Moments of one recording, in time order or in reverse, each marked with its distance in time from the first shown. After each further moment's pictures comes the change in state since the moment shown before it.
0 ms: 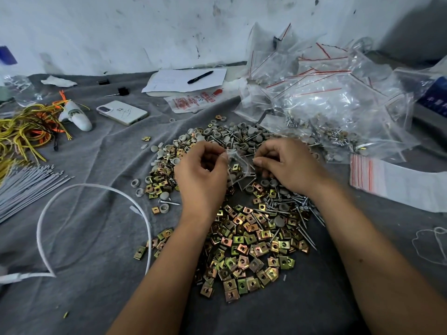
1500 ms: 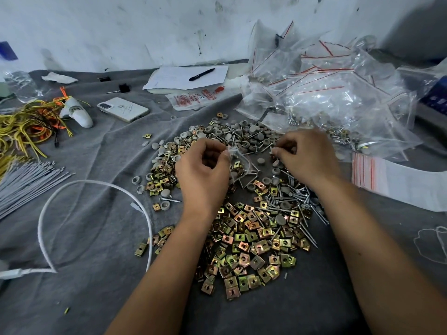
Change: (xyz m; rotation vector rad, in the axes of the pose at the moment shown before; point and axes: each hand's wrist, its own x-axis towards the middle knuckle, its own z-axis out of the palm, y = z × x) left_hand 0.000 0.001 -0.001 0.004 0.002 -0.007; right_hand 0.004 0.016 -0.011 -0.320 0.298 0.095
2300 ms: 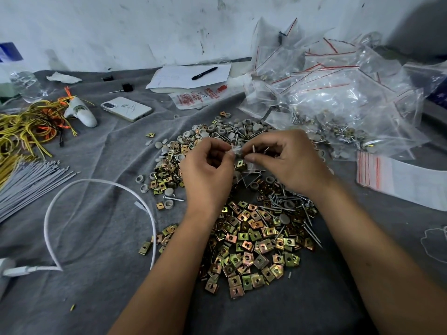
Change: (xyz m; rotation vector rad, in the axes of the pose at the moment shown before) left_hand 0.002 -0.002 0.001 0.001 -0.030 -0.018; right_hand -0.014 -0.035 0.004 0.481 -0.169 -0.312
